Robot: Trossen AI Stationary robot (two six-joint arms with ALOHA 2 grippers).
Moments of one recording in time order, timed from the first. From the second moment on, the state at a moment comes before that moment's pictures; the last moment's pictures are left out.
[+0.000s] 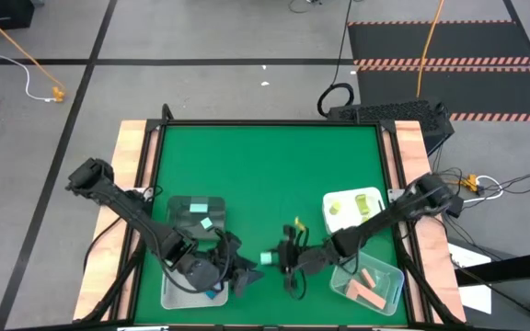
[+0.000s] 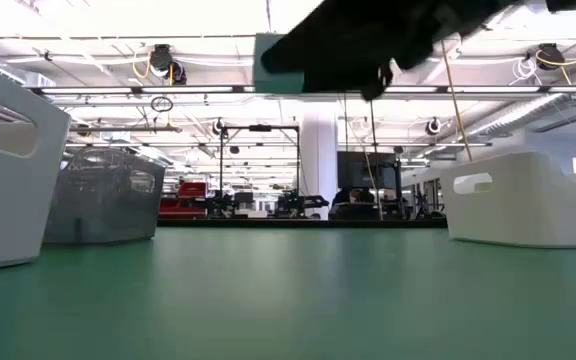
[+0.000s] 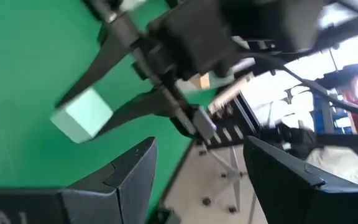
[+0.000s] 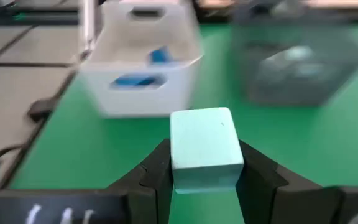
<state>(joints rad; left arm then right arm) -0.64 1.62 1.25 -0.18 -0.48 -1.31 0.49 1.81 0.98 0.35 0.41 0.28</state>
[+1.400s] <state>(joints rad) -0.34 1.60 1.25 0.30 -0.81 -0.92 0.47 1.32 0.98 0.29 0.92 -0.12</state>
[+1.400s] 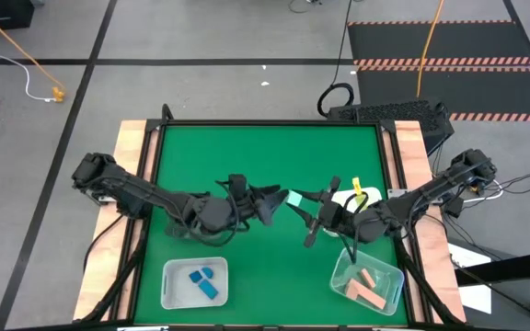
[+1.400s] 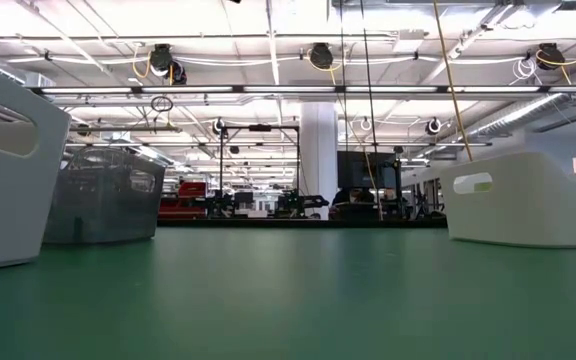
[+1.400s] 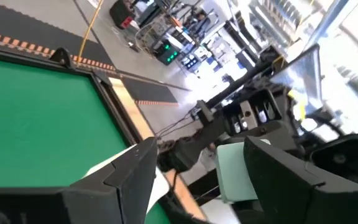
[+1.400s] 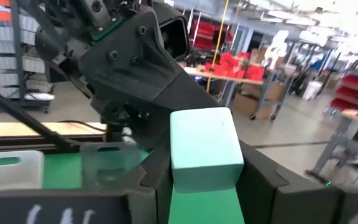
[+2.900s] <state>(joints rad) -0.26 1.61 1.25 0.42 -0.54 -1.00 0.41 1.32 0.98 0.35 0.91 -0.23</state>
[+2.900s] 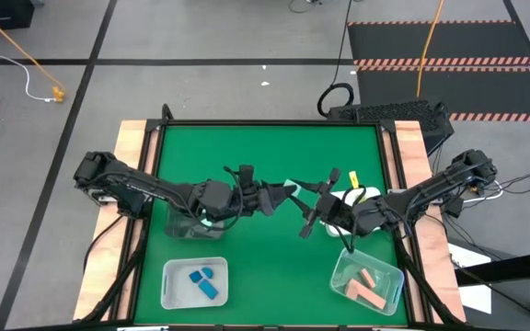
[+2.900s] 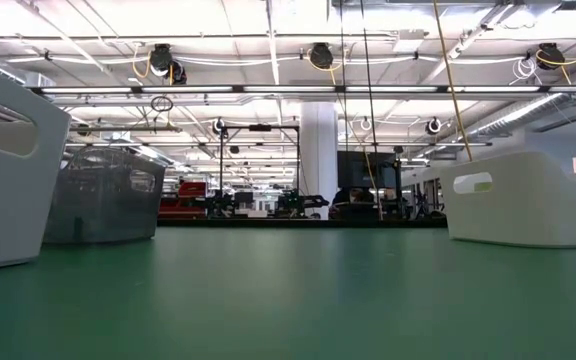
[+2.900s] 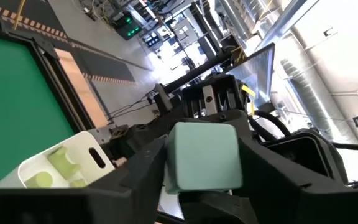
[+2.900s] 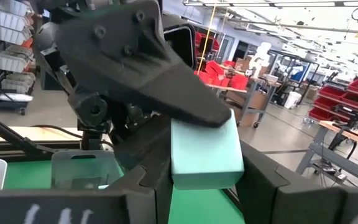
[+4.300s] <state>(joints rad) 0.04 1.60 1.25 0.31 -0.54 -0.92 0.35 1.30 0.98 -0.20 1.03 0.07</state>
